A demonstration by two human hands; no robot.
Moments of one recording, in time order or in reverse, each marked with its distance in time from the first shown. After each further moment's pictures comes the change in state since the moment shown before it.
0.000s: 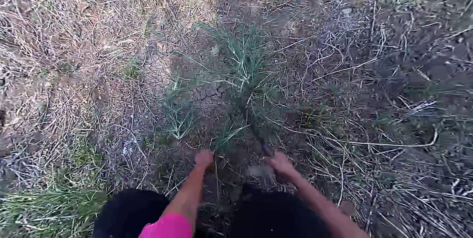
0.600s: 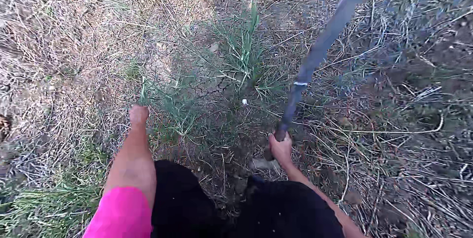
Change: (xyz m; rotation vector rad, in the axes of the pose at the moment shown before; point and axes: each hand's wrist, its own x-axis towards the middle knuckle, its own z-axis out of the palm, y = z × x) left_hand -0.044 -0.135 -0.256 -0.430 0.763 -0.268; right_hand -0.007 -0.021 0.025 0.585 0.465 -0.316
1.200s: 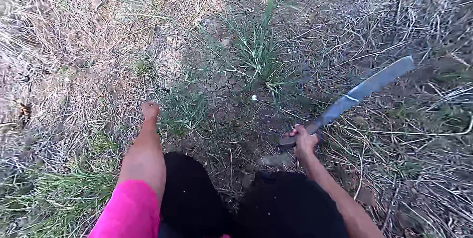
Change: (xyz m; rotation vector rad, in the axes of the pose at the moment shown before) left_hand 0.007 -0.036 0.023 -0.421 0.042 -0.019; right_hand 0.018 -0.011 -0.002 0.559 0.268 0.186
